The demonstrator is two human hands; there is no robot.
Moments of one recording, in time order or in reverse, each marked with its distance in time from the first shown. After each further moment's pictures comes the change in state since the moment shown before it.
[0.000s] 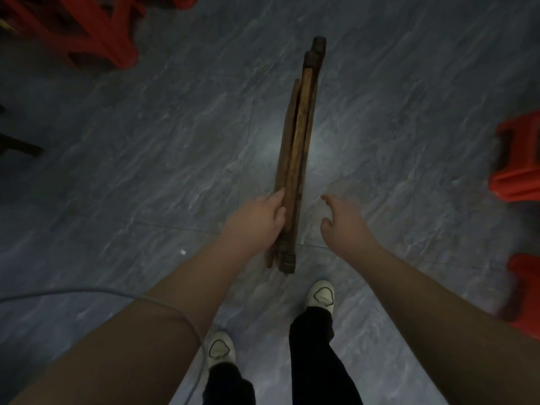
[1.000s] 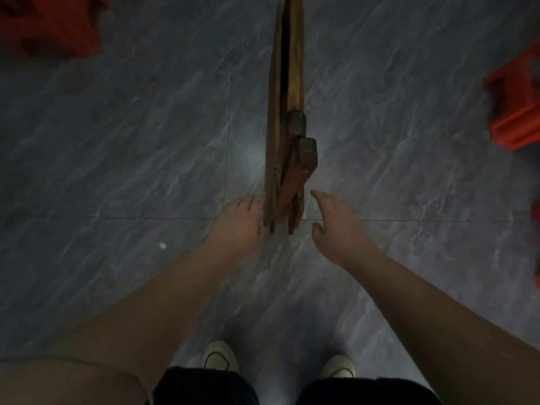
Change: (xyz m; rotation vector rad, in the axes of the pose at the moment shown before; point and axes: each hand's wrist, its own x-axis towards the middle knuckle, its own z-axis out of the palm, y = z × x) left_hand -0.056 -0.131 0.193 0.333 0.027 0.106; right_hand -0.061 0.099 0.201 -0.140 0.177 -0.146
